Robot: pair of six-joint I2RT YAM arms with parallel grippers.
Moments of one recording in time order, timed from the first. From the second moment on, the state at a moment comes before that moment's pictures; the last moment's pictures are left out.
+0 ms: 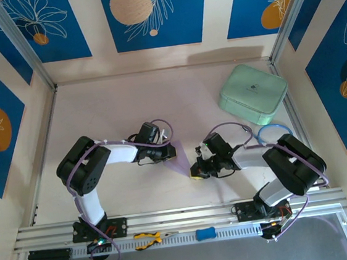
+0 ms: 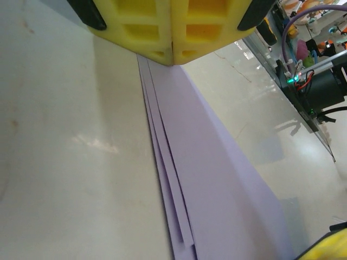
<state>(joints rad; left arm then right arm) -0.64 1.83 0.84 0.08 0.54 -0.78 0.62 1.48 0.43 0.01 -0.65 0.81</state>
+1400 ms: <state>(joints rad) -0.63 1.84 0.83 0.10 0.55 -0.80 0.65 1.52 0.47 0.04 -0.62 0.85</state>
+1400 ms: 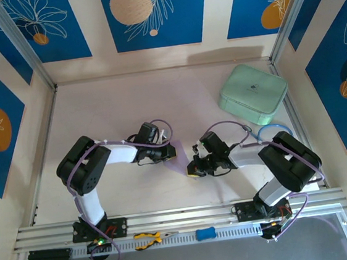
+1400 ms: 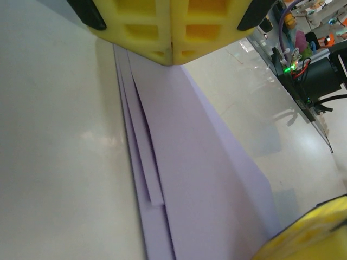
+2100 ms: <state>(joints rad) -0.63 1.84 0.83 0.09 0.56 -0.80 0.63 1.51 0.47 0.03 -0.58 0.90</state>
